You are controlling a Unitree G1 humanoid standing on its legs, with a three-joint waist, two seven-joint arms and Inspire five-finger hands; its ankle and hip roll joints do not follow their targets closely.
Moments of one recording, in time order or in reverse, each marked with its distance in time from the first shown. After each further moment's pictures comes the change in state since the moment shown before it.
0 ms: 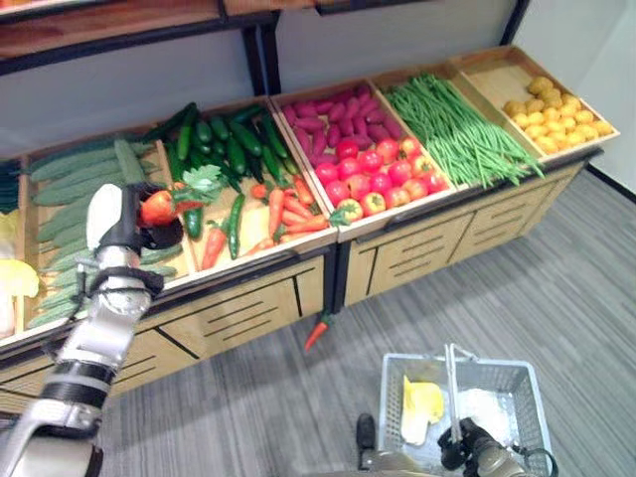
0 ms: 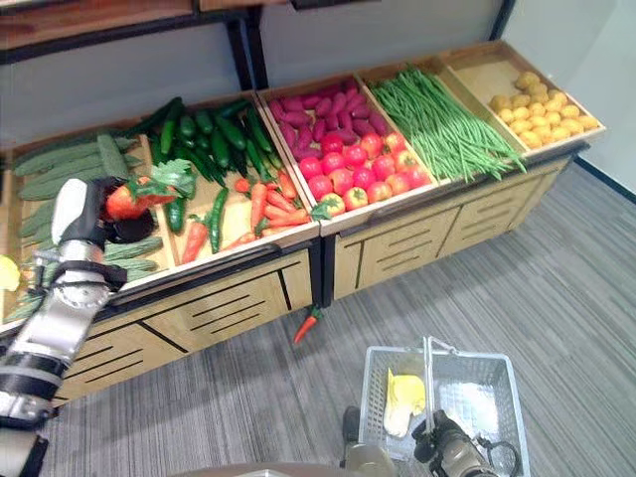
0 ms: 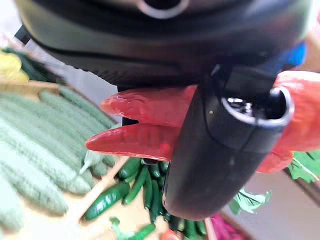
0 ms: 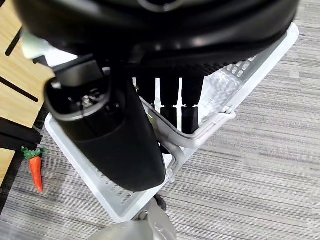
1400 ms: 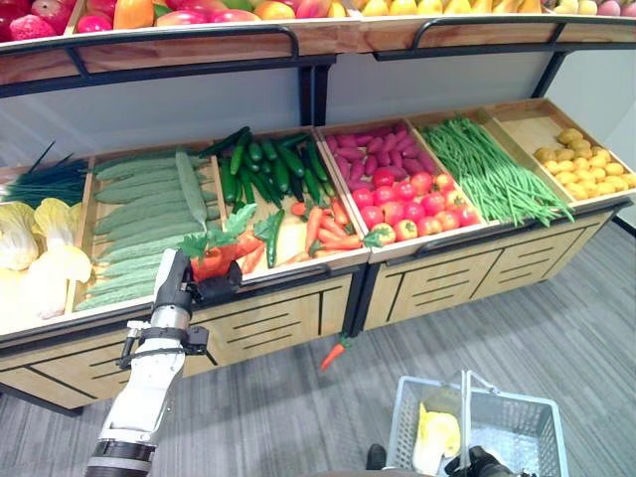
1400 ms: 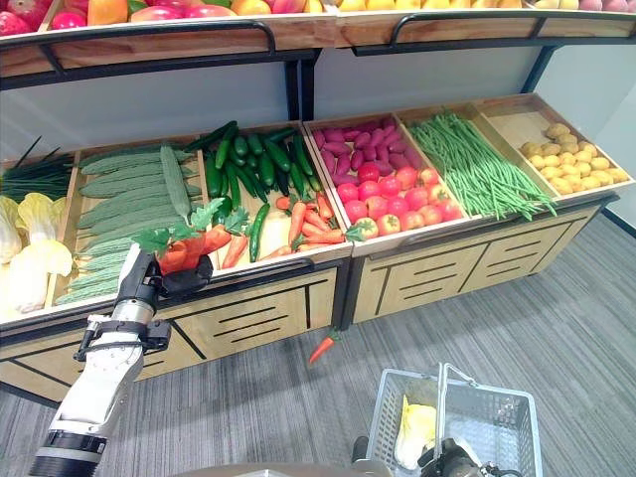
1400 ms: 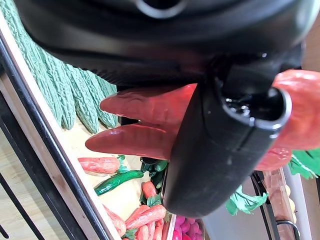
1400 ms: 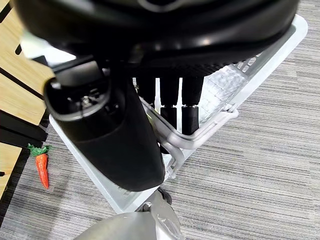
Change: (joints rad) left arm 0.301 -0.241 0.116 -0.303 -0.161 -0.009 -0.172; right arm 0.037 0.025 -0.086 0.012 -0.017 0.023 0.014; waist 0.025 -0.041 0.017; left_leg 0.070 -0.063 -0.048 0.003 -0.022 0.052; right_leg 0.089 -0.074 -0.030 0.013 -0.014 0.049
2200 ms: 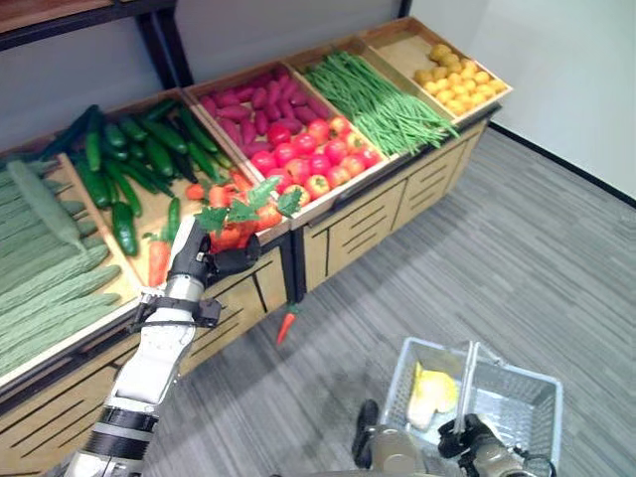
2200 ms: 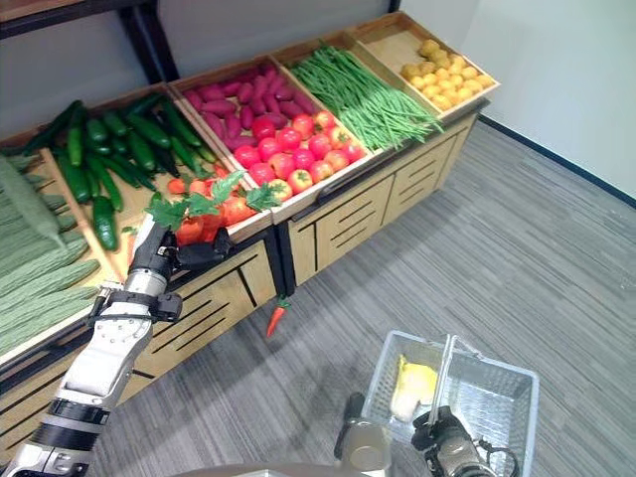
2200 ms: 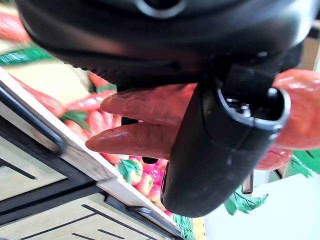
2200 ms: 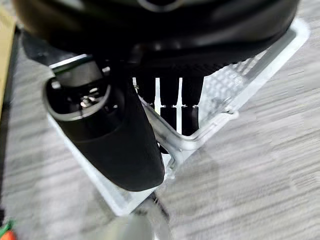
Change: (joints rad) left arm -0.138 0.062 -0.076 -0.022 -0.039 -0.004 0.002; right arm -0.075 -0.019 -0.060 -0.022 0.018 -0.017 -0.038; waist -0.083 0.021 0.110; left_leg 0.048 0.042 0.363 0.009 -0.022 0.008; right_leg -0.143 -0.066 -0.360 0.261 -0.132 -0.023
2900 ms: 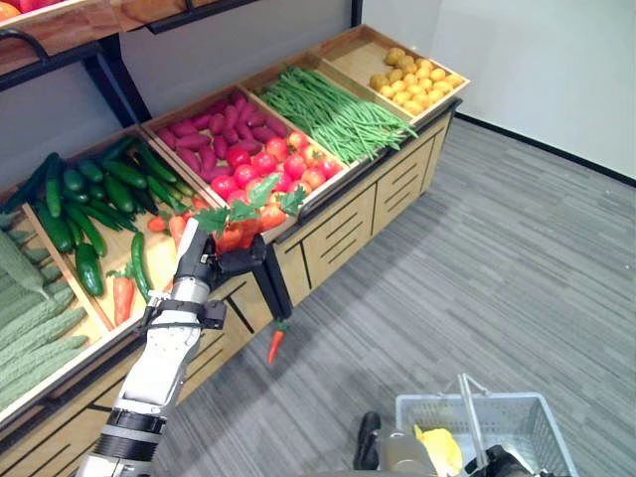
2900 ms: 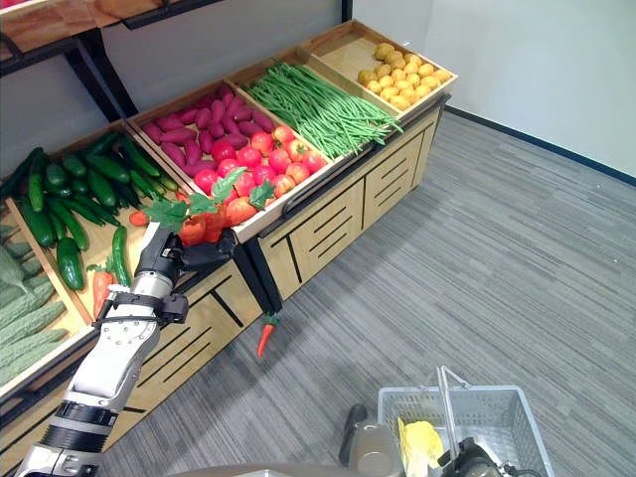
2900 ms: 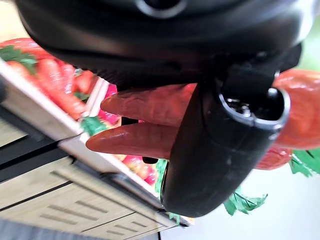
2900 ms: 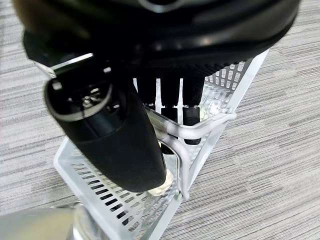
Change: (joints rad) left arm 0.047 -0.040 -0.024 0.004 -0.042 -0.005 -0.011; right arm 0.079 -0.031 0.045 0.034 -0.037 0.025 0.006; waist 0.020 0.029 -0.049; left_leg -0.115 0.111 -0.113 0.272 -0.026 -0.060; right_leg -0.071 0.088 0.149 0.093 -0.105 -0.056
